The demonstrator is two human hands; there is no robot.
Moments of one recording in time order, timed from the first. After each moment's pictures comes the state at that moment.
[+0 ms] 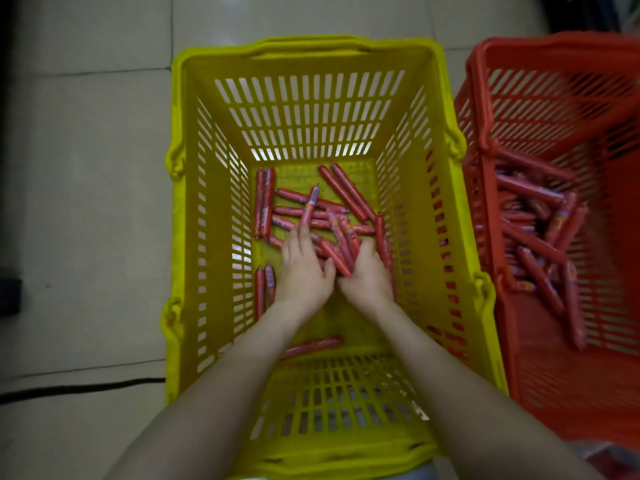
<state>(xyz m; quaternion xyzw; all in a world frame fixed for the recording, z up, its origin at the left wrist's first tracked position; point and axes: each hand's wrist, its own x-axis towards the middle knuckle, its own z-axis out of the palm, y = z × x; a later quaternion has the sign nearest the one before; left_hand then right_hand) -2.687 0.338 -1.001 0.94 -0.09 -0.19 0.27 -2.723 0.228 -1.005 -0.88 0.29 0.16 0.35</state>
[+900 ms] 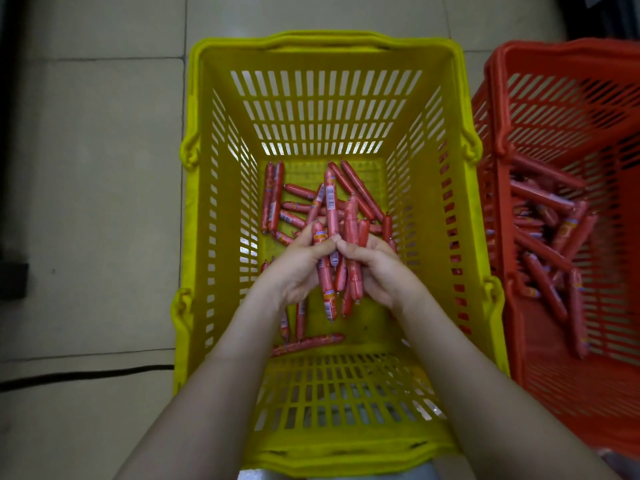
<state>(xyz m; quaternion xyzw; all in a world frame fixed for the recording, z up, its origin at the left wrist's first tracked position) -2.664 0.347 -0.965 0.45 0.17 -0.44 0.76 -2.707 0.221 -0.967 -0.43 0.28 0.19 0.84</state>
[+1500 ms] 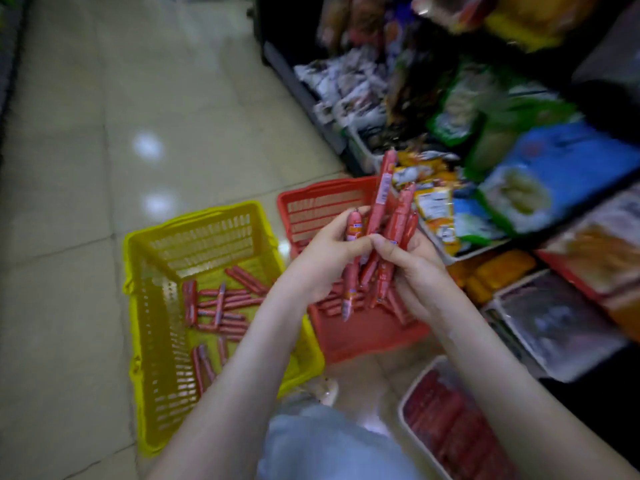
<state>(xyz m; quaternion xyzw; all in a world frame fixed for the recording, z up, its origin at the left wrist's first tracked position) -2.793 0.182 -0.630 0.52 -0.22 -0.46 0.69 -2.889 0.088 -0.631 -0.51 0.20 -0.18 0.82</state>
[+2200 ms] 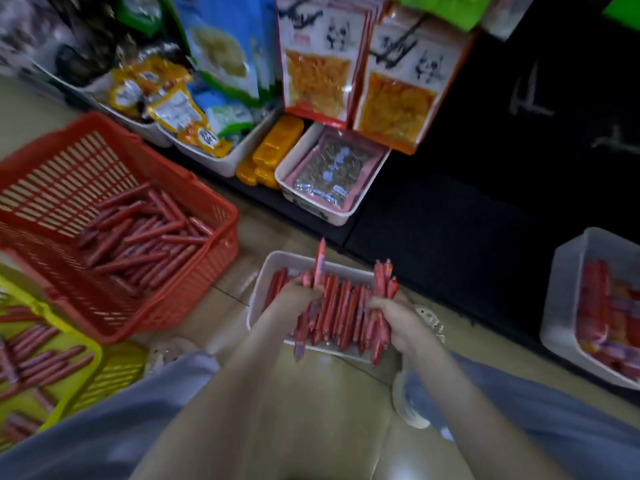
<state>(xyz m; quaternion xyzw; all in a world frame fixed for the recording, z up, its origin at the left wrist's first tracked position) -3.112 0.052 -0.837 0.70 -0.20 -0.63 0.27 -3.295 0.030 -0.817 -0.30 0.69 -0.19 0.64</state>
